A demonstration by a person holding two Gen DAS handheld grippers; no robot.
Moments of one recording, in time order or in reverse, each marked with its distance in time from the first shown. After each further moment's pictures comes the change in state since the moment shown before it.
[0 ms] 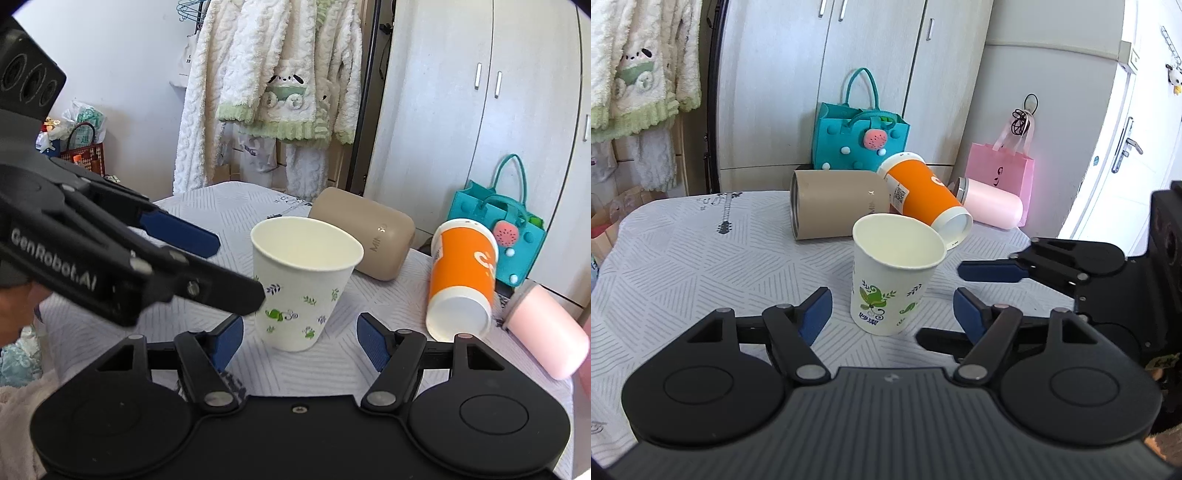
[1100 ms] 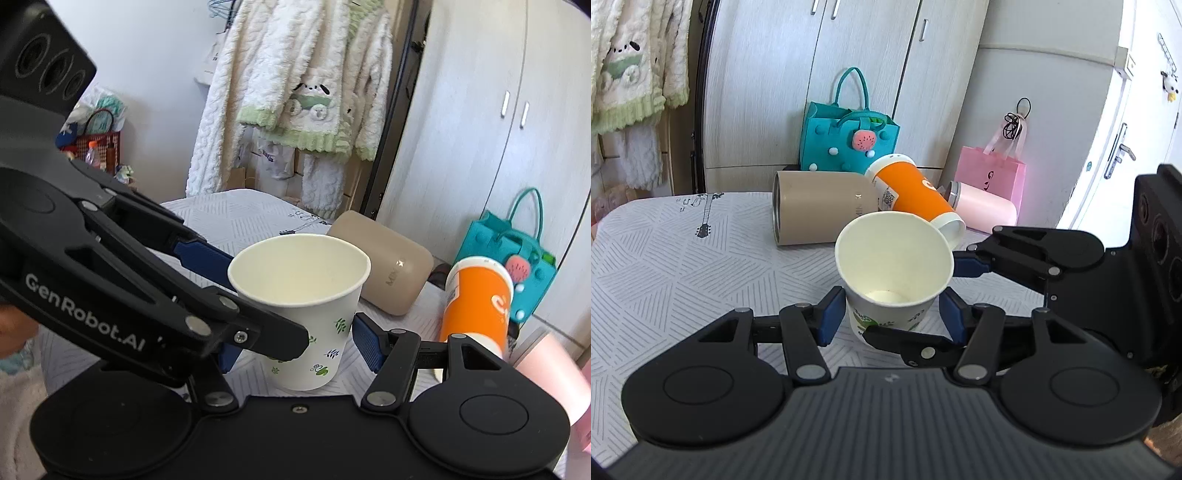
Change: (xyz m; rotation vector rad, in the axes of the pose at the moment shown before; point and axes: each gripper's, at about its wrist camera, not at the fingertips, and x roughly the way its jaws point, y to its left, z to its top) left arm 0.024 0.005 0.006 -0.011 -0.011 -0.056; right arm 0.021 0.003 0.016 -0.095 -0.031 0.032
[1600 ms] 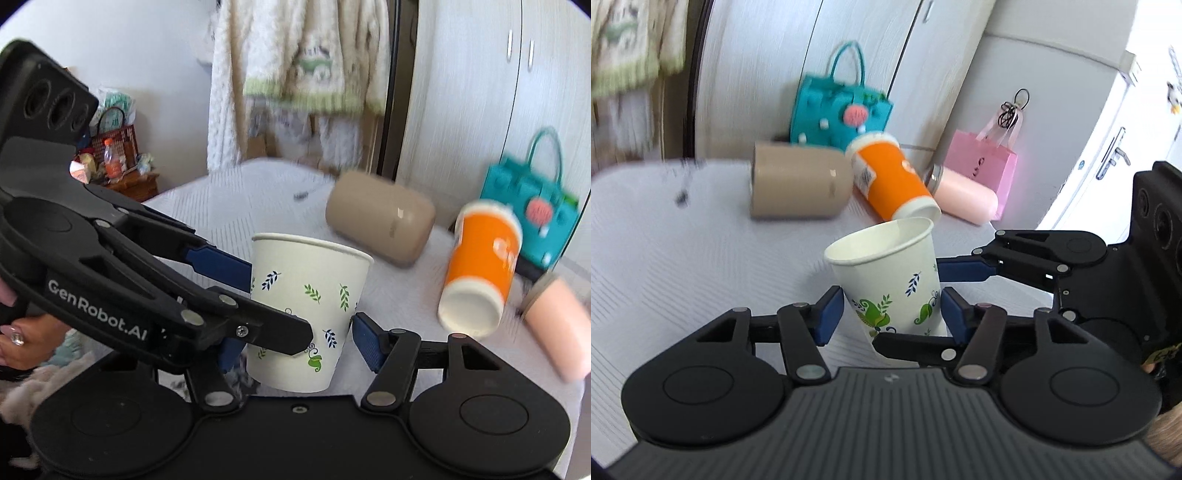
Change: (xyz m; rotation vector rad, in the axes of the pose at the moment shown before) left arm 0.000 -0.019 0.004 -0.055 0.065 -0.028; right arm -0.024 -0.022 -0.003 0.090 0.118 0.118
